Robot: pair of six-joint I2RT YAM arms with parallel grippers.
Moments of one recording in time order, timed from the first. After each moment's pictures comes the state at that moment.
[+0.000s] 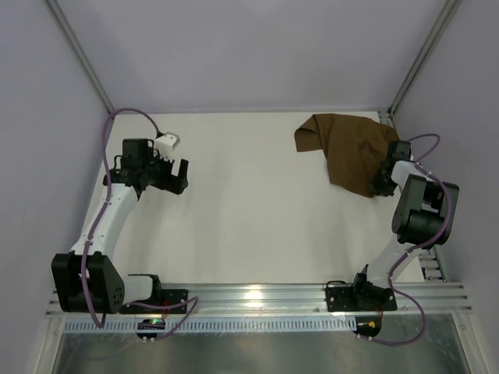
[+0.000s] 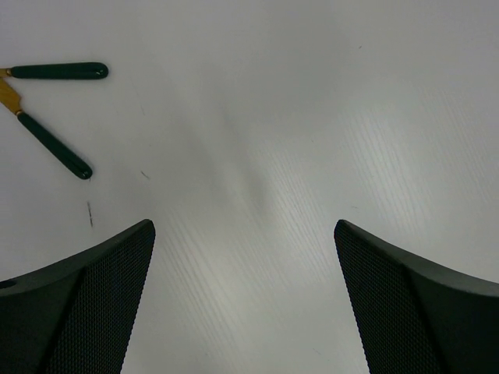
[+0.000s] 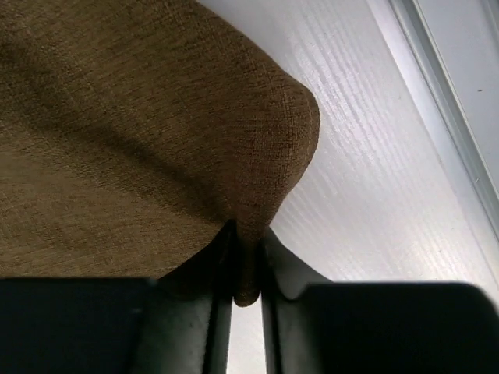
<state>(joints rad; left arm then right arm) -0.04 1.28 1.03 -0.56 0.32 0.27 -0.32 1.79 1.09 -0.40 0.12 0.28</state>
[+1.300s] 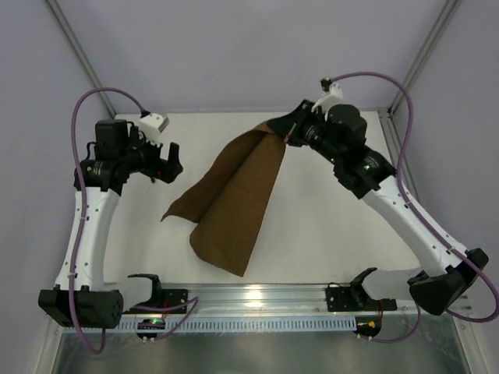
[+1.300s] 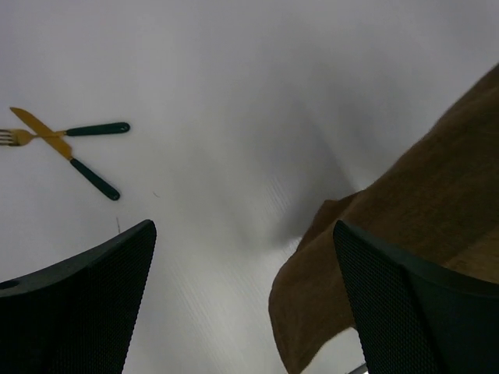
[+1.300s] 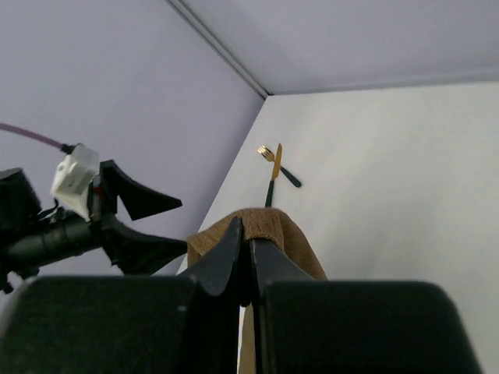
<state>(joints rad) -0.04 1.18 1.42 -0.87 0.39 0.26 0.62 1.29 1.60 -0.31 -0.03 0.63</state>
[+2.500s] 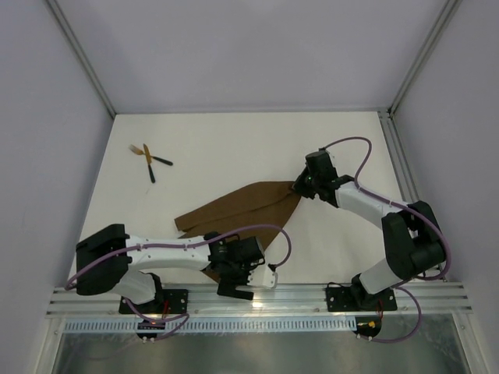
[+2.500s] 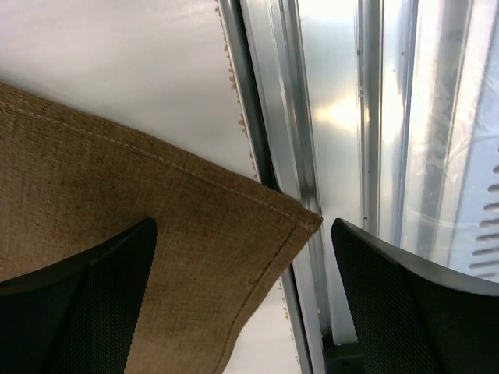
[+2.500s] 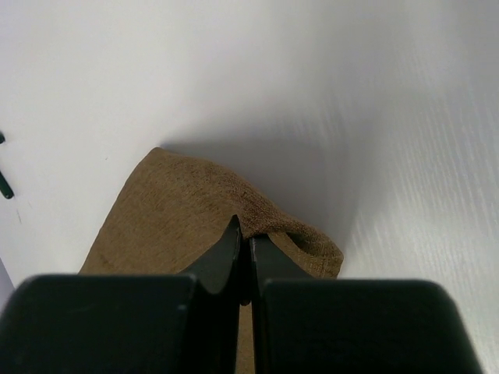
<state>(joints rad) -1.29 1.45 0.80 -0.66 0.13 0.47 0.40 1.53 0.87 -0.14 0.02 0.91</state>
